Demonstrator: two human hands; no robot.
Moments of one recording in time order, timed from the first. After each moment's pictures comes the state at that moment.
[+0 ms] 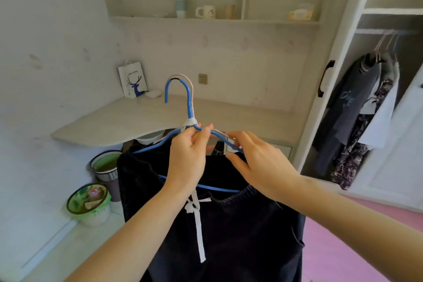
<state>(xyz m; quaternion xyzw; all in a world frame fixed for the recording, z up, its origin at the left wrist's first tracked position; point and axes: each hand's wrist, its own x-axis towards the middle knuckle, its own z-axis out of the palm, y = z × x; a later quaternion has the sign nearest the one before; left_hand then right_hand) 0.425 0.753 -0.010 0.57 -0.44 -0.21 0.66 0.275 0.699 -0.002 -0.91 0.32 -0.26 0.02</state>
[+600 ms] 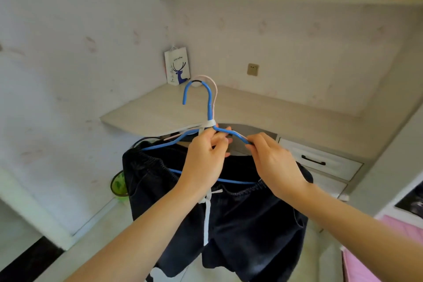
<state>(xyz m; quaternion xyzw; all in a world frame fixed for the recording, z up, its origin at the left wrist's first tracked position) 0.613 0.721 -0.042 0.63 -0.43 -0.22 0.61 0.483 0.623 -0.059 -0.91 0.26 -0.31 0.01</state>
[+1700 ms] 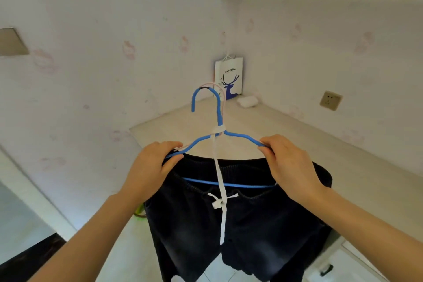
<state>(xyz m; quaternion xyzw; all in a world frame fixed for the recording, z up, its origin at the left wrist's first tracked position) 0.922 0.549 -0.096 0.86 -0.41 0.07 0.30 0.733 0.312 -0.067 -0.94 0.16 -0.29 0.05</state>
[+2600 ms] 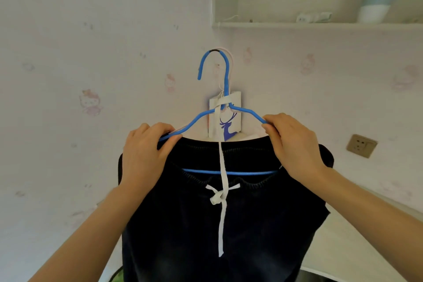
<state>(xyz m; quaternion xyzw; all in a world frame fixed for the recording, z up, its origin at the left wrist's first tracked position) 1.202 0.358 -0.013 0.78 -0.40 0.29 0.39 1.023 0.133 -0.002 -0.89 0.15 -0.44 0.00</state>
